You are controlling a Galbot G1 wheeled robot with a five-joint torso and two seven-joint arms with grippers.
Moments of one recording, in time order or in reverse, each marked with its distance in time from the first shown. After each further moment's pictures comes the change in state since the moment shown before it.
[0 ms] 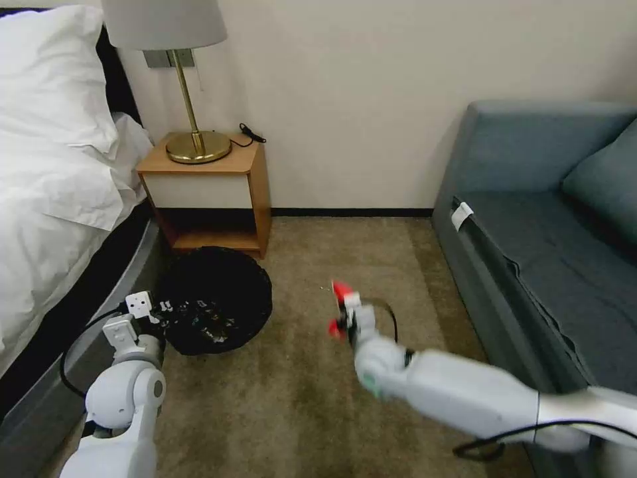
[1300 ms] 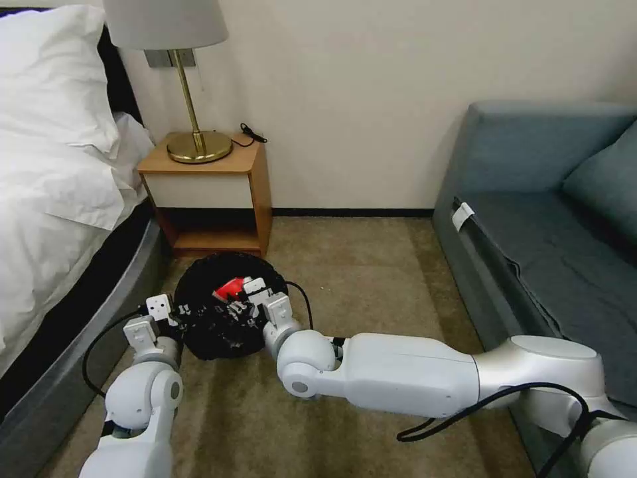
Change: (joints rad) left arm 0.007 -0.031 0.044 -0.006 0.011 0.020 -0.005; right arm 0.097 0.222 -0.256 0.063 -0.003 0.013 -0.011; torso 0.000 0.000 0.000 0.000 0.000
